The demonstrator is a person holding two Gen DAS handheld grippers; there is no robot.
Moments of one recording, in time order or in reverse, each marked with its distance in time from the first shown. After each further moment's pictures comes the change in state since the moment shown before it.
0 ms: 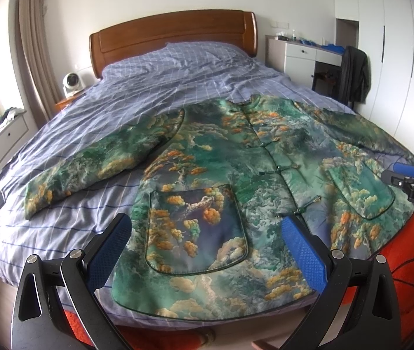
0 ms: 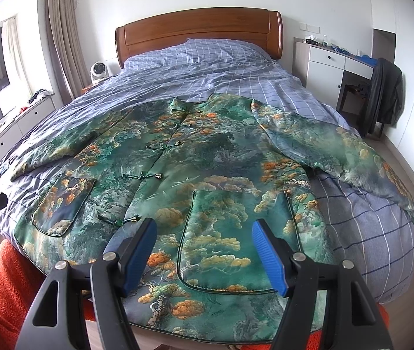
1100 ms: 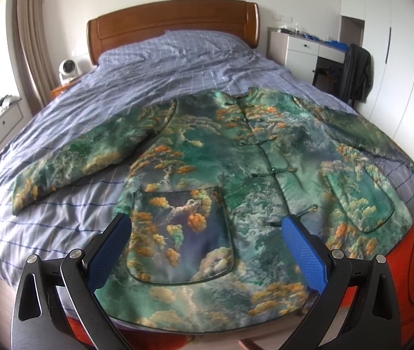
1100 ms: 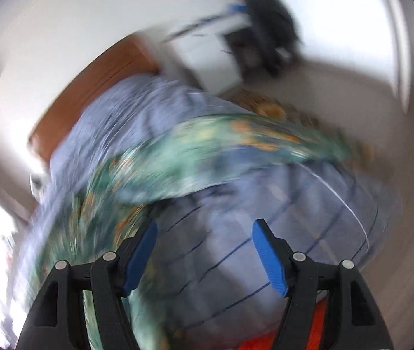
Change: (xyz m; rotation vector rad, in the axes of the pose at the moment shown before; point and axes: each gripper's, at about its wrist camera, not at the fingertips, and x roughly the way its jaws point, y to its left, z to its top) left arm 0.025 -0.020 0.021 -0.050 0.063 -0.019; right arm -0.007 -0.287 -0.034 0.777 -0.089 -0.080
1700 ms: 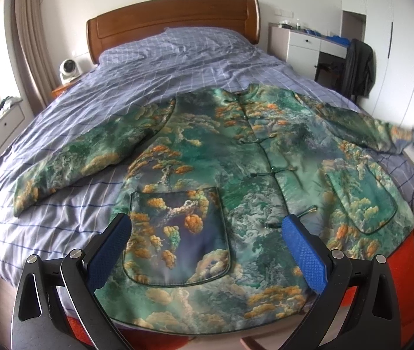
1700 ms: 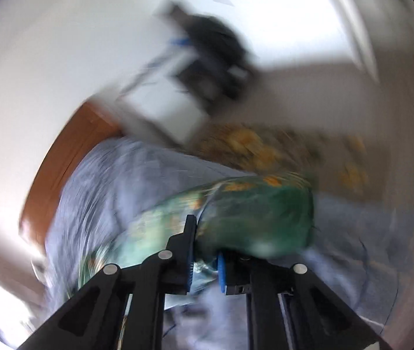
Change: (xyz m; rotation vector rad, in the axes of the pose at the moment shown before) left arm 0.007 -0.007 0.002 0.011 0.024 0.026; right arm 0.044 0.004 0.070 0.064 -0.249 -0.020
